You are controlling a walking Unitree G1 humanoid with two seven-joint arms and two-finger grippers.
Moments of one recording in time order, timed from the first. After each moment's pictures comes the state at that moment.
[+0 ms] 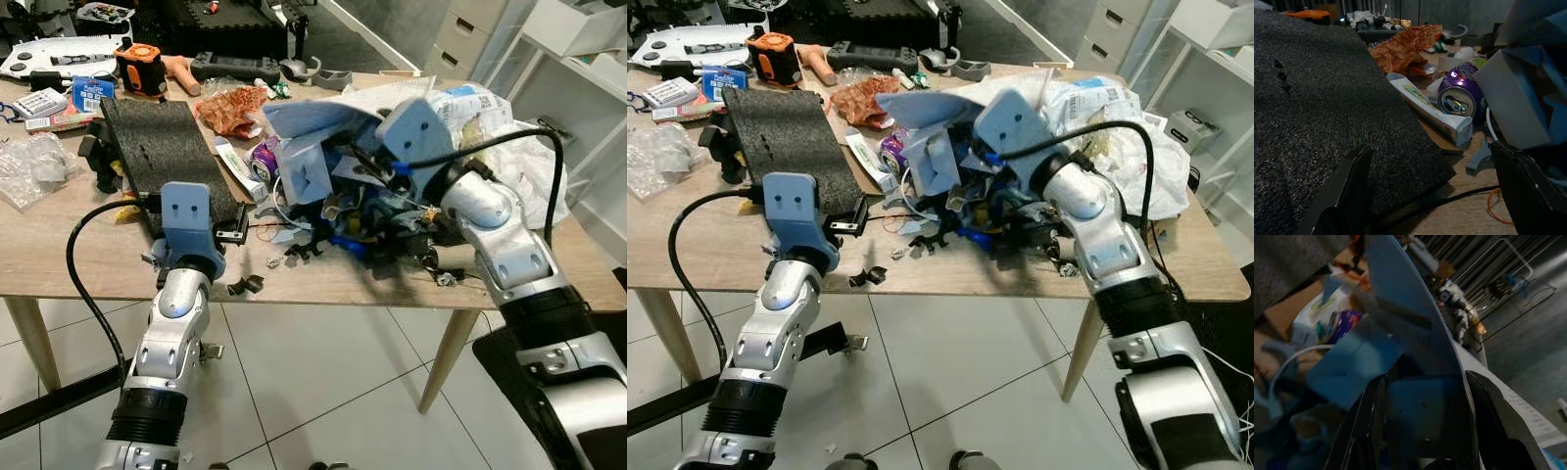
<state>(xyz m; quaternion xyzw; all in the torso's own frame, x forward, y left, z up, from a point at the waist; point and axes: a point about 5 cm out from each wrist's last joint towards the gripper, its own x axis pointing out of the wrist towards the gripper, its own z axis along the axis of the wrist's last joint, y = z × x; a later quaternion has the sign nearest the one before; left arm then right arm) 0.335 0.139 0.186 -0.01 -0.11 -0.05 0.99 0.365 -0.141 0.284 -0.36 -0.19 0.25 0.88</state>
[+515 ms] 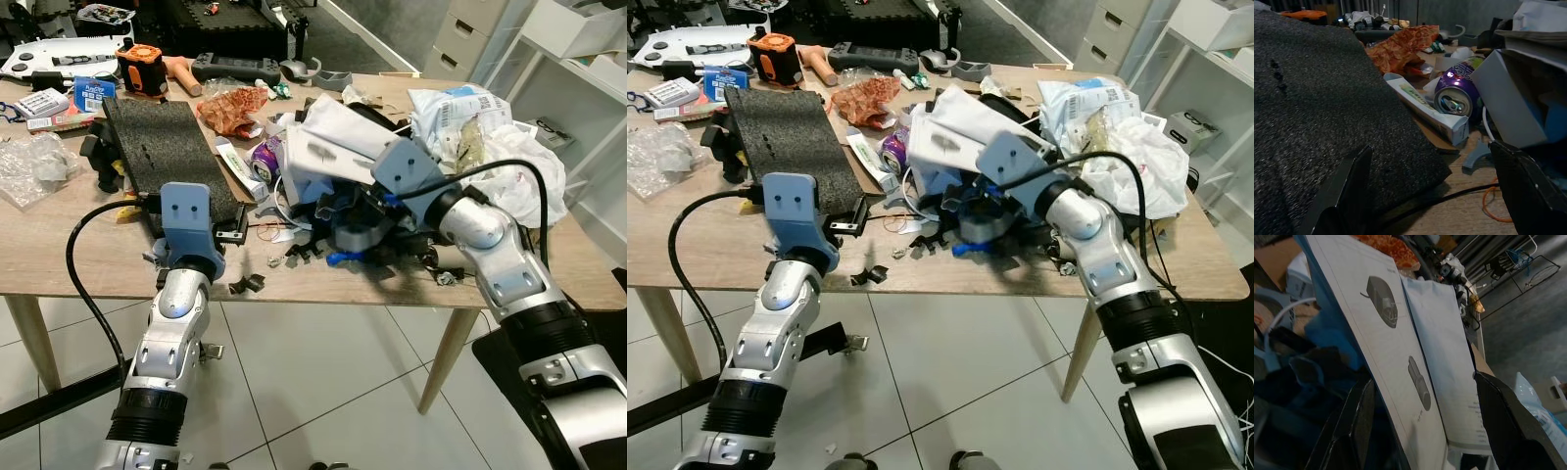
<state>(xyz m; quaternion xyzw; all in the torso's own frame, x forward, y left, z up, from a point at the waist) 0.335 0.139 0.186 -0.01 -0.11 -0.05 0.99 0.371 -0.151 0.257 -0.38 -0.15 0.23 0.88</state>
